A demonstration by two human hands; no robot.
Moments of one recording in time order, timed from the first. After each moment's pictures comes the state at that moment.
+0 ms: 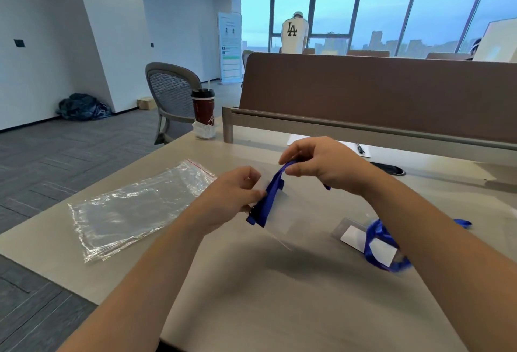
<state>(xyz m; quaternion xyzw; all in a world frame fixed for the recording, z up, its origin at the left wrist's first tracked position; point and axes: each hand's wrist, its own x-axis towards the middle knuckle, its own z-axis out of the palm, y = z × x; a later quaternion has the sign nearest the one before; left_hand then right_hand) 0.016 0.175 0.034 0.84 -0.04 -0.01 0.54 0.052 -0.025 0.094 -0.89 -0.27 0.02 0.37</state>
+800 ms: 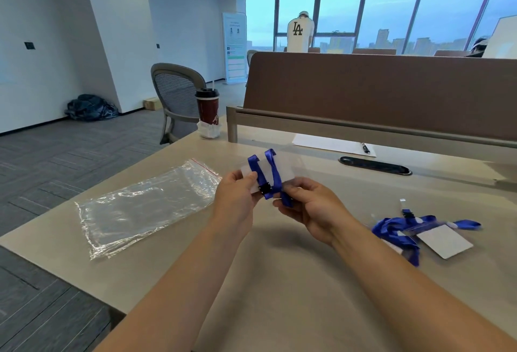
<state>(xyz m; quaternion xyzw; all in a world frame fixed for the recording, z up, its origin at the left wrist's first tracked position) 0.024 0.142 0.016 0.53 0.15 0.12 0.83 0.048 0.001 0.007 -0.63 -0.02 0.14 0.76</state>
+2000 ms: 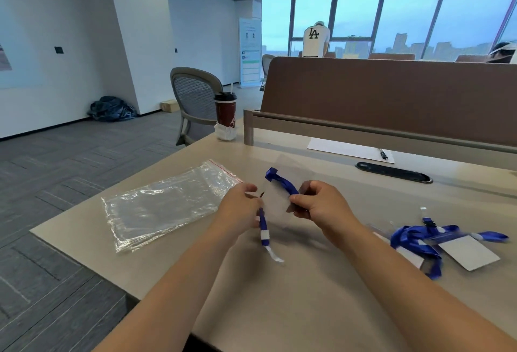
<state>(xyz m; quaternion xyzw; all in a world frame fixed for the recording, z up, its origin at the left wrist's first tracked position) 0.011 0.182 0.004 0.77 0.16 0.05 0.62 0.049 0.019 0.008 -0.79 -0.06 0.05 0.61</state>
